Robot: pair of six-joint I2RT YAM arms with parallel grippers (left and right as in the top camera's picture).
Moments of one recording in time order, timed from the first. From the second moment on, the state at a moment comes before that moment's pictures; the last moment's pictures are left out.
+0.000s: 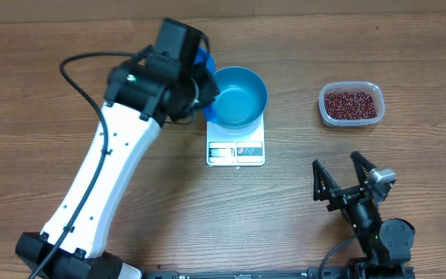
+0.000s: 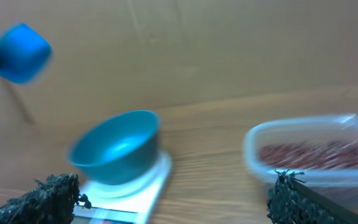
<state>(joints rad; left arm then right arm) -0.44 1.65 1.78 -1.15 0.07 -0.97 0.03 0.01 0.02 -0.01 -0.30 0.35</state>
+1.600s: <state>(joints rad) -0.56 1.85 1.78 -1.12 0.06 -1.42 0.11 0.64 0.36 0.17 -0.69 0.85</state>
